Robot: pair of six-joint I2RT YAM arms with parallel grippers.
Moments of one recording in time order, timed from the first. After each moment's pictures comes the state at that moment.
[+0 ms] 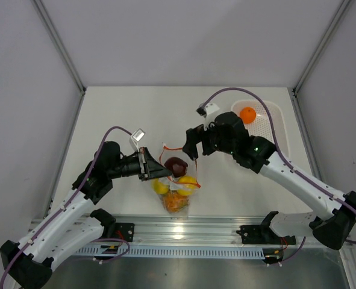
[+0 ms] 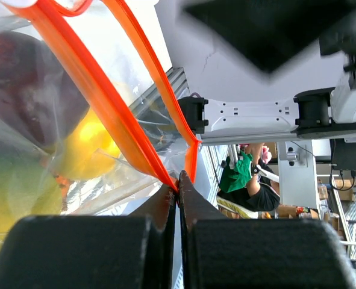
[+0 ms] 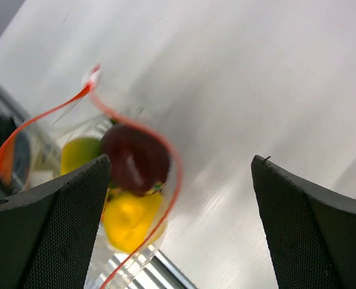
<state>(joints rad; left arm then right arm) -0.55 0.74 0.65 -0.21 0.68 -1.01 0.84 1.24 1.24 -0.49 -0.04 0.24</state>
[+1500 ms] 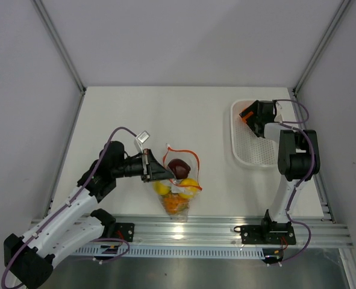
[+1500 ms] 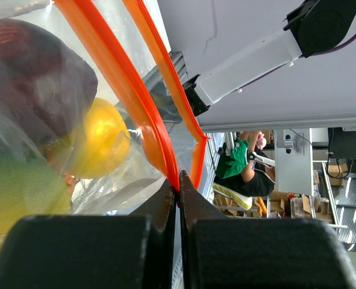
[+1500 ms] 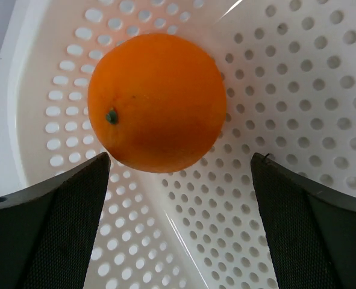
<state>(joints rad) -0.55 0.78 0.62 -0.16 0.75 -1.01 0.01 1.96 1.19 0.09 0.08 0.83</state>
